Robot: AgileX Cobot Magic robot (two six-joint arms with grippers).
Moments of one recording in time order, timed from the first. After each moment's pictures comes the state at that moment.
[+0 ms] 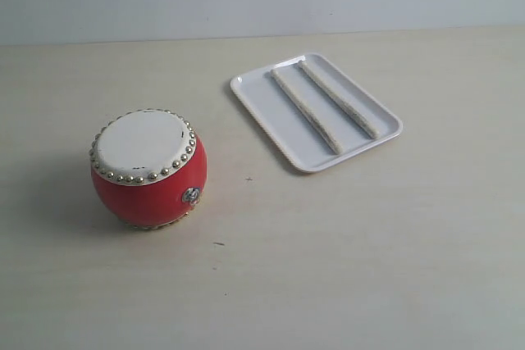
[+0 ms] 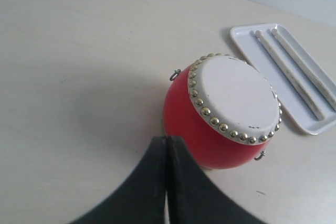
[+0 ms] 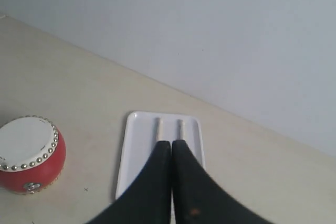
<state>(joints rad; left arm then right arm) -0.13 0.53 -0.31 -0.32 0.42 -0.04 0.40 0.87 -1.23 0.08 0.86 -0.22</state>
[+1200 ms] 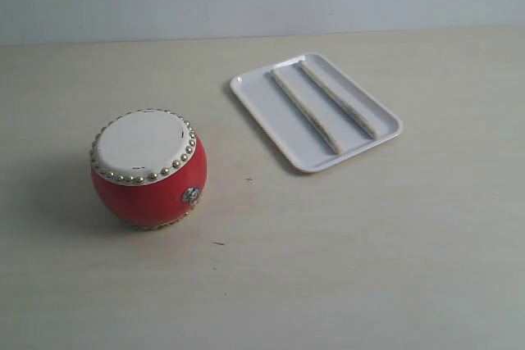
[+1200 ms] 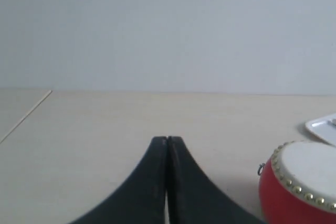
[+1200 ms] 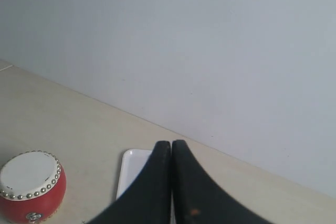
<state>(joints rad) 0.14 0.01 -0.21 -0.24 0.42 0.25 0.40 0.70 -1.23 0.08 0.86 -0.22</state>
